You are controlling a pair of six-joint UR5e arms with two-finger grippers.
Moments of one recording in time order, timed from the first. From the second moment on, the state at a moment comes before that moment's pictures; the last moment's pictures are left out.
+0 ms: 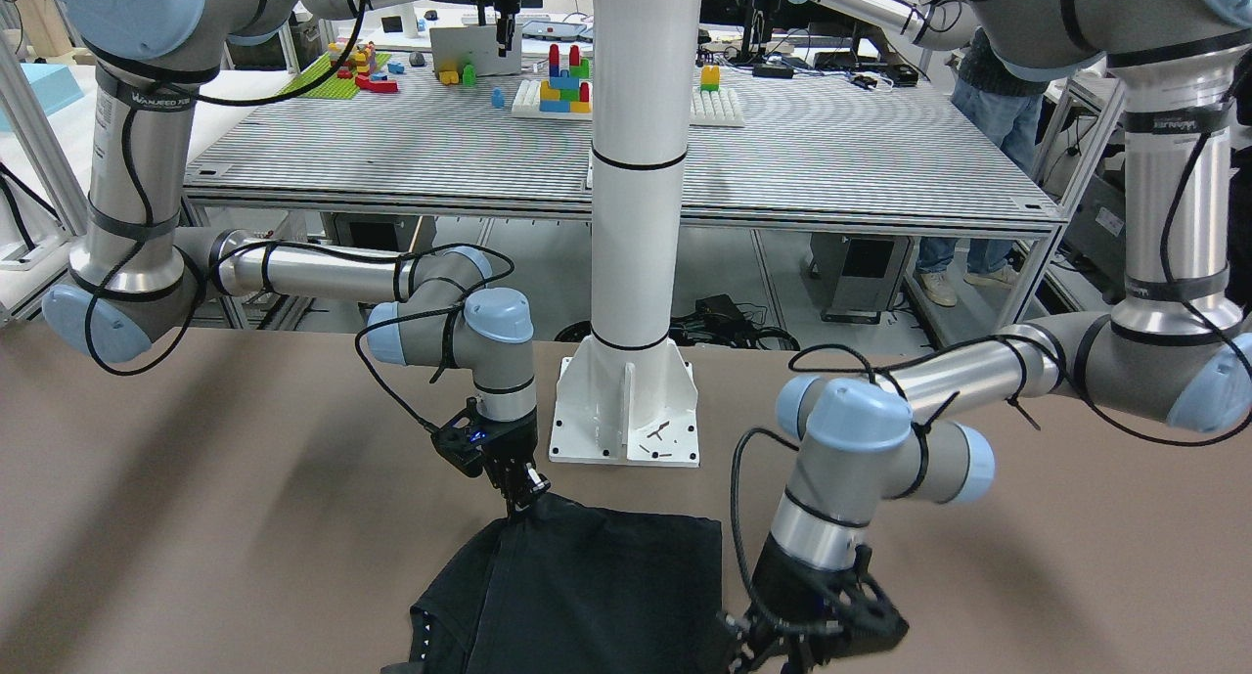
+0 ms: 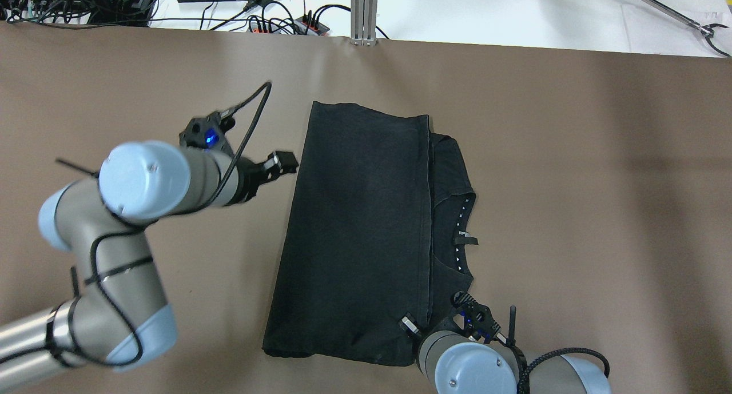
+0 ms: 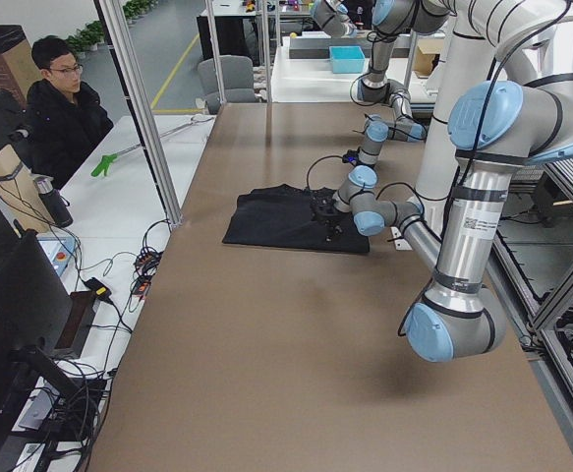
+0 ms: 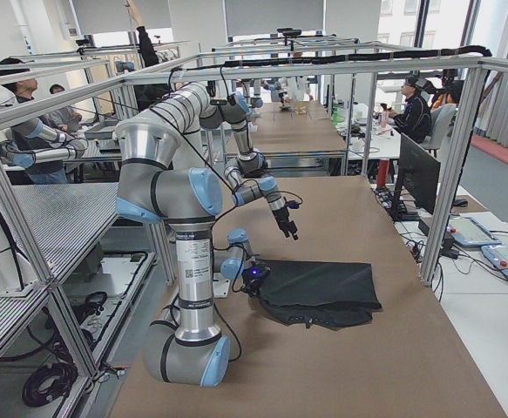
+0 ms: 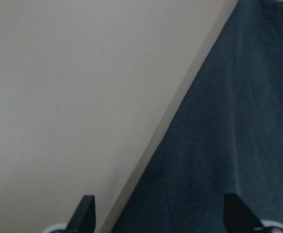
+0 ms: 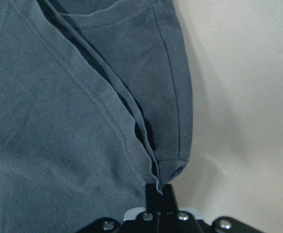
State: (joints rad) left arm -0.44 -1.90 -1.99 -1.90 -1.51 -1.85; right arm 0.19 -1.24 2.03 -1.51 1.46 2.22
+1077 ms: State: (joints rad) left arm -0.07 -1.84 -1.99 -1.90 -1.25 -2.14; right arm 0.19 -1.25 2.03 -1.51 1.46 2.22
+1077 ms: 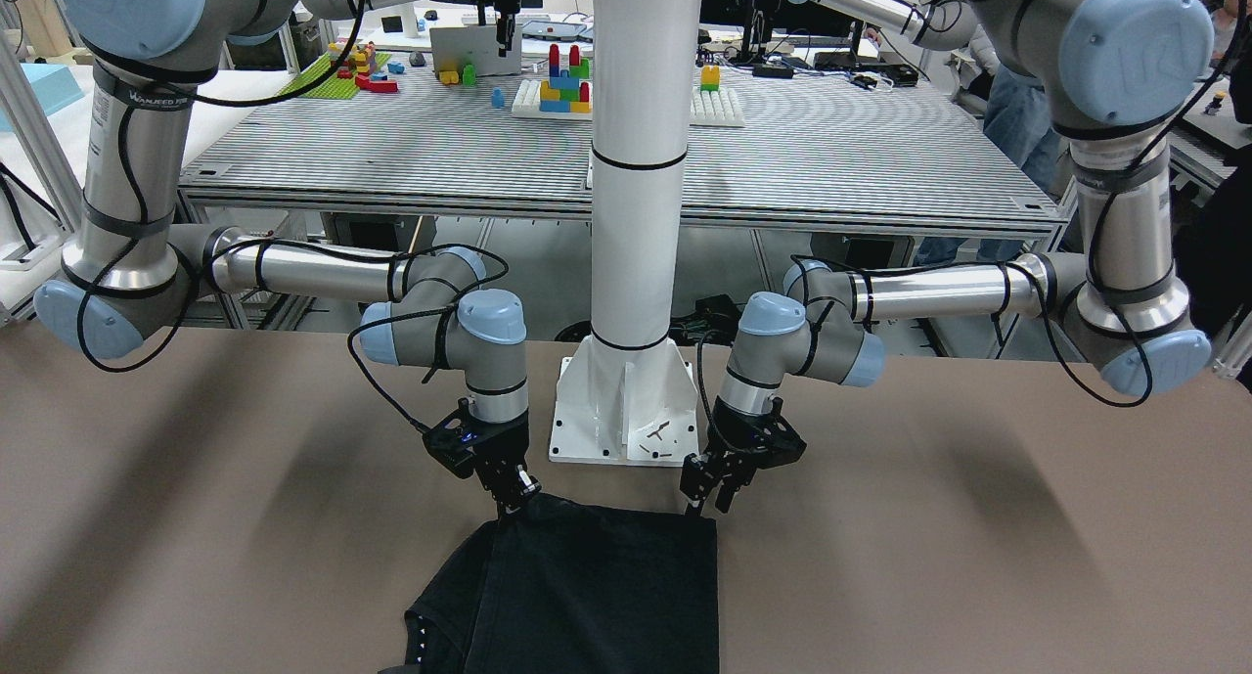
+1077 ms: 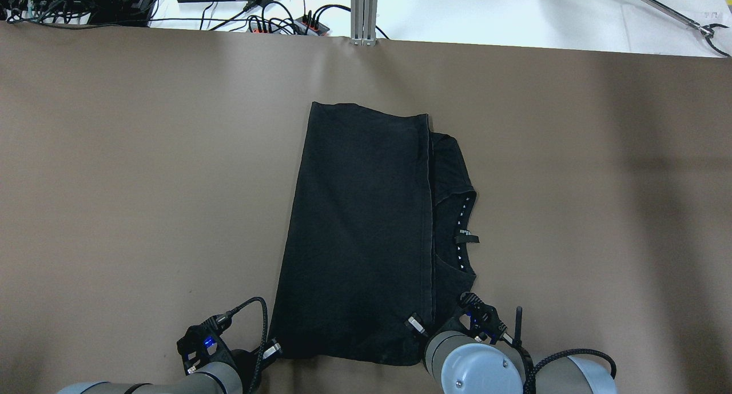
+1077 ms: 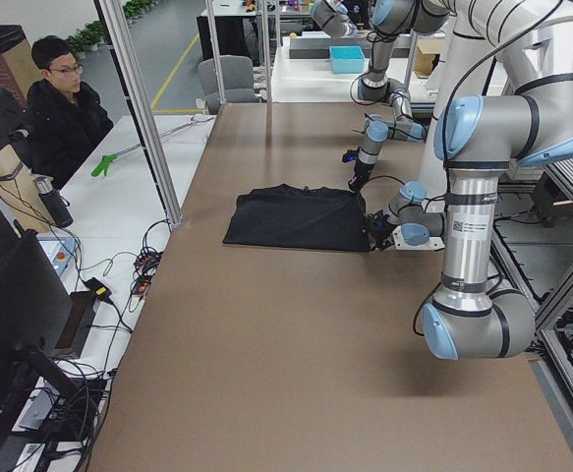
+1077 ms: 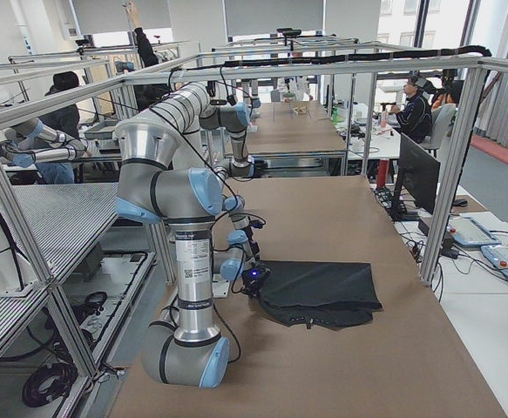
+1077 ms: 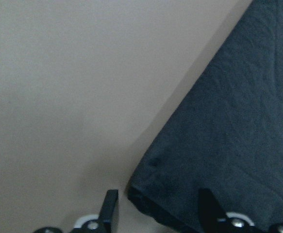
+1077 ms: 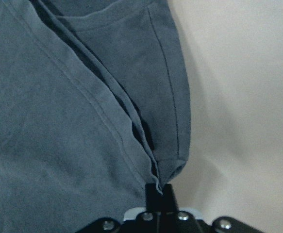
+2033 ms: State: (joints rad) left arm -0.07 -1.84 -1.95 -1.92 -1.25 -2.15; right arm 0.19 -1.25 2.04 -1.51 1.46 2.22
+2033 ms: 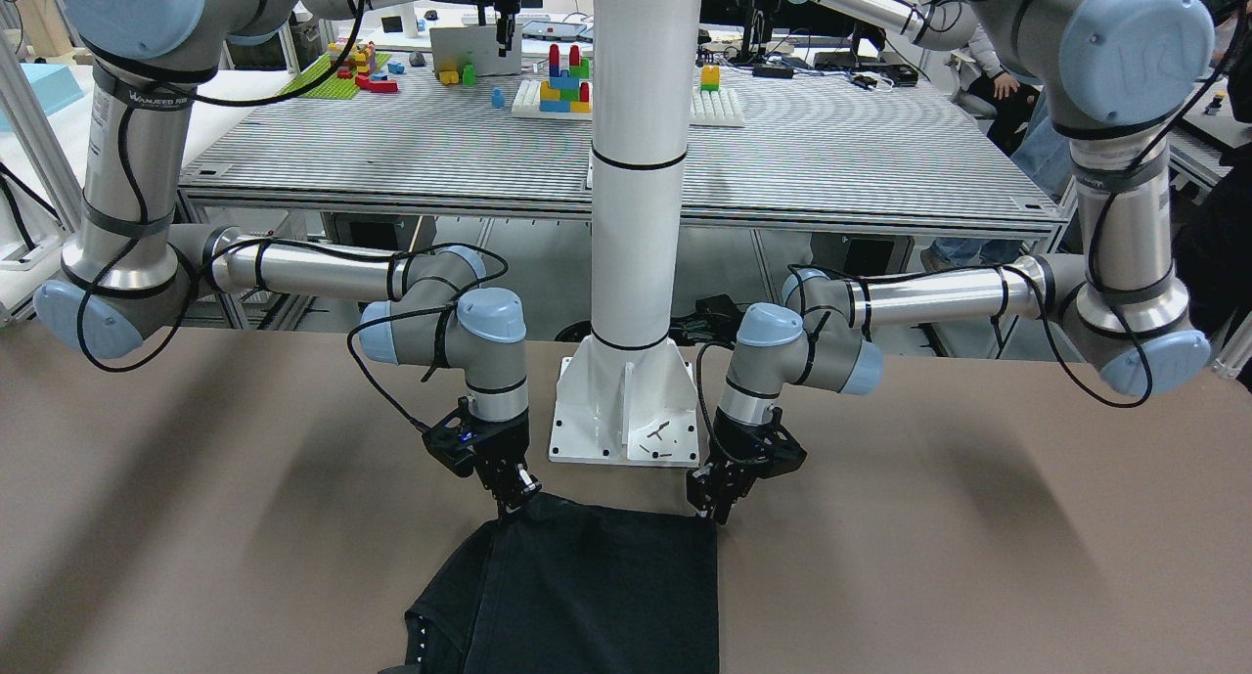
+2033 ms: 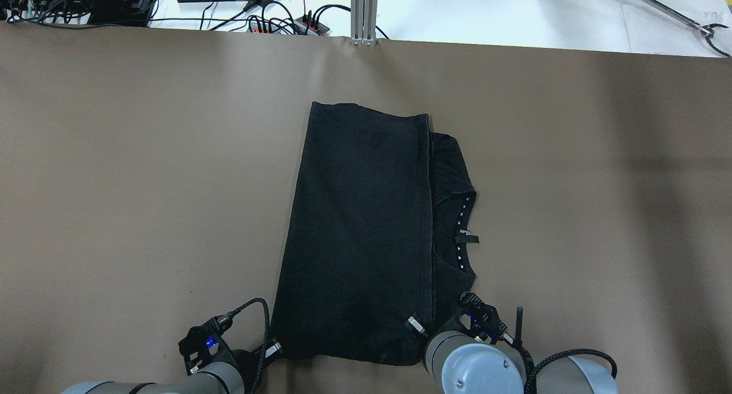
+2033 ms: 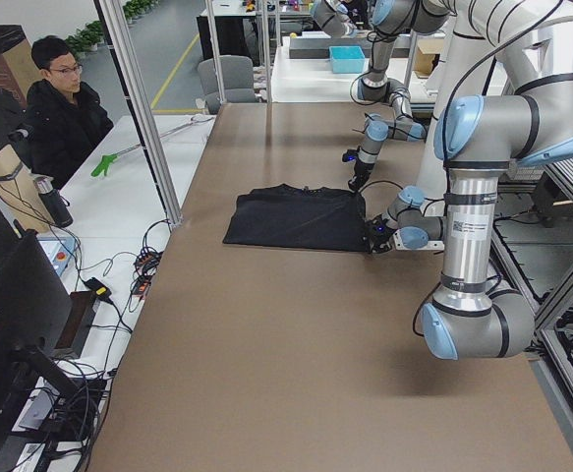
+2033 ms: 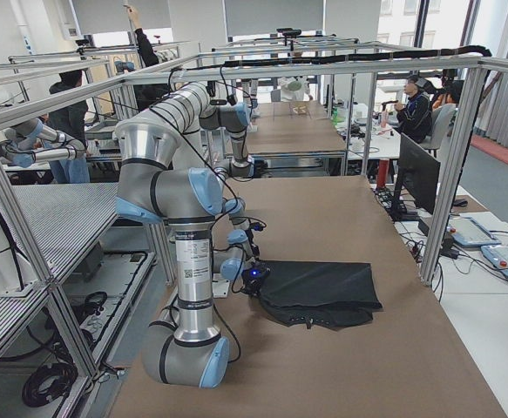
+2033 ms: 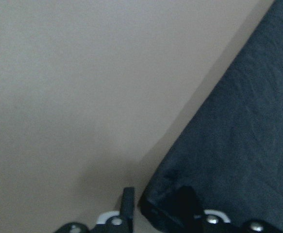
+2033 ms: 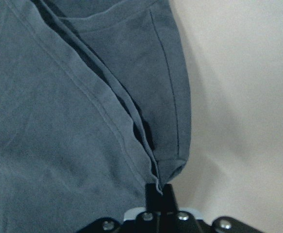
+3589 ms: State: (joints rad) left arm -0.23 -1.92 -2.26 -1.67 -1.41 -2.15; right arm 0.28 -1.31 2.26 -1.52 1.46 2.23
